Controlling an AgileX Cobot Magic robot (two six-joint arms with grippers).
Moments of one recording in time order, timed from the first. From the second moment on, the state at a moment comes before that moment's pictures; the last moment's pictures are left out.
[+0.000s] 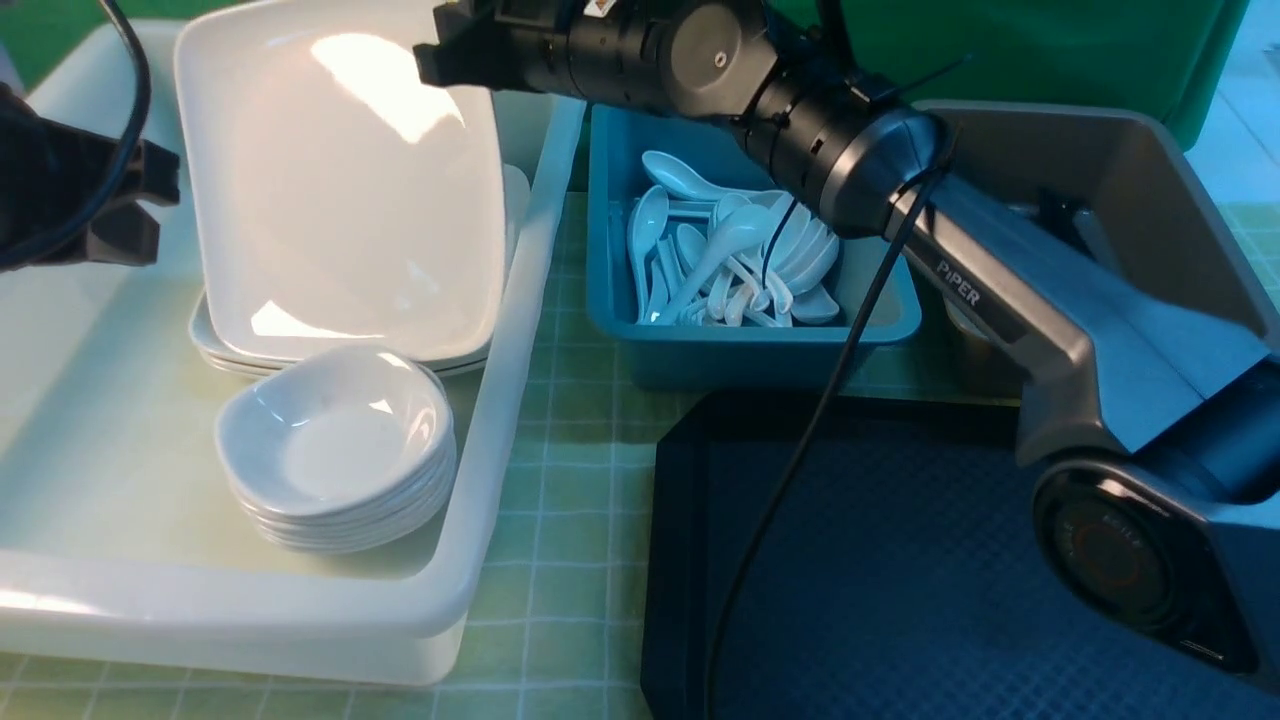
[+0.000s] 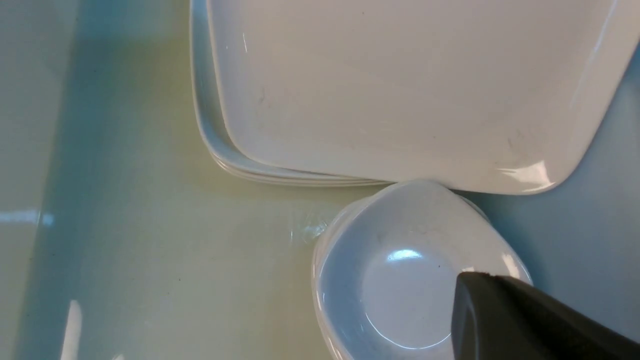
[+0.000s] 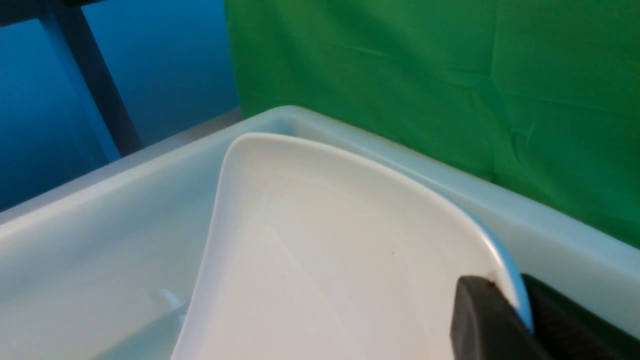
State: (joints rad) right arm 0.63 2.46 -2.48 0.67 0.31 -0.49; left arm 0.08 1.27 -1.19 -0.25 0.83 0.16
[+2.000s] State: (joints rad) right arm 0.56 1.96 -2.45 -0.06 1.20 -0.25; left arm 0.22 1.60 -1.43 -0.25 0.81 0.13
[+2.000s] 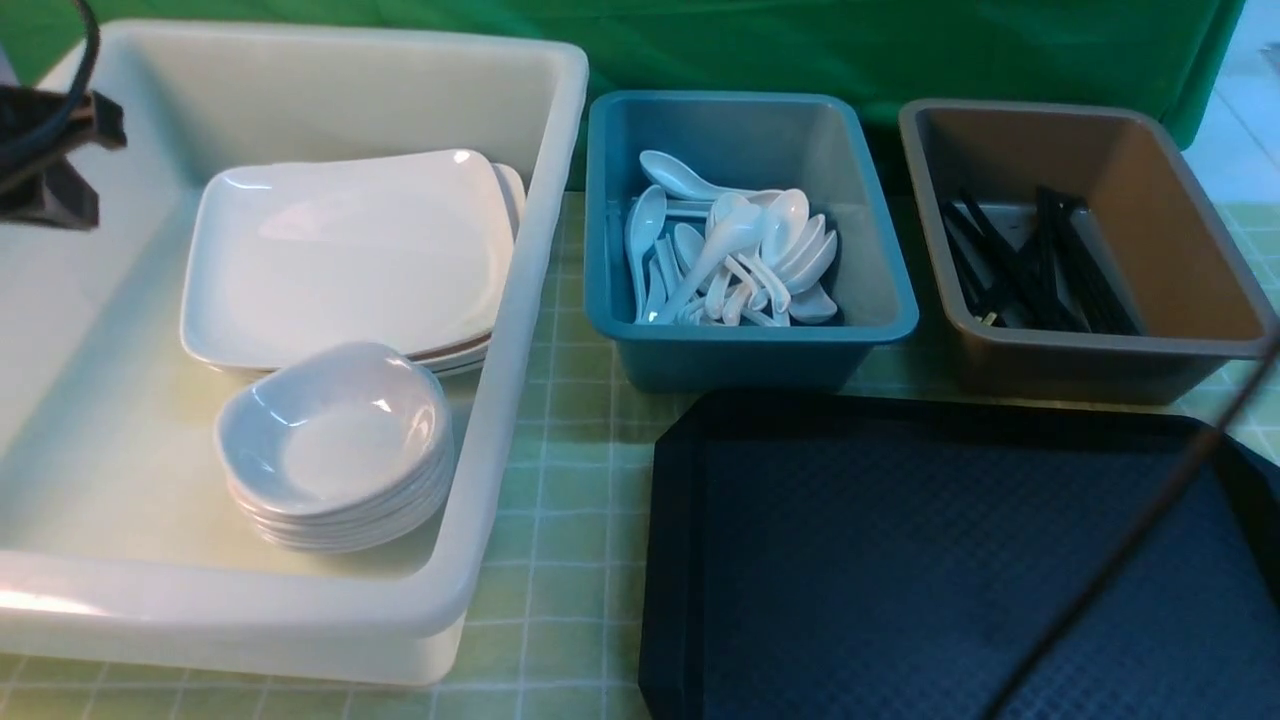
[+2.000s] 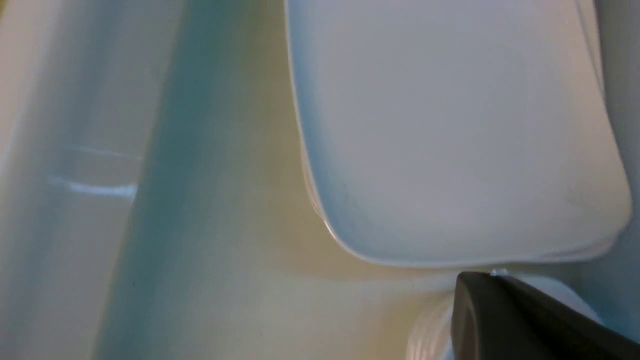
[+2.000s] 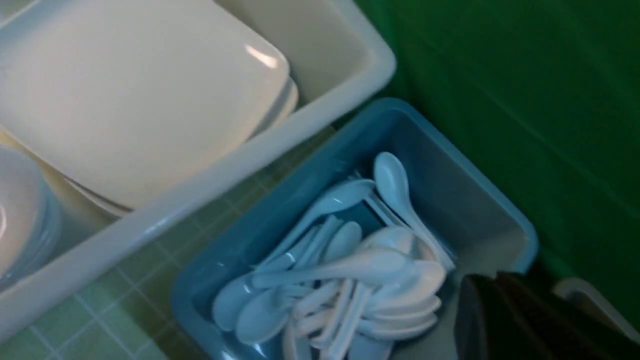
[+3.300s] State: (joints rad) right arm 0.52 1.58 -1.97 -0.08 1.22 -0.25; left arm 0.09 2.34 -2.00 0.14 0.59 0.11
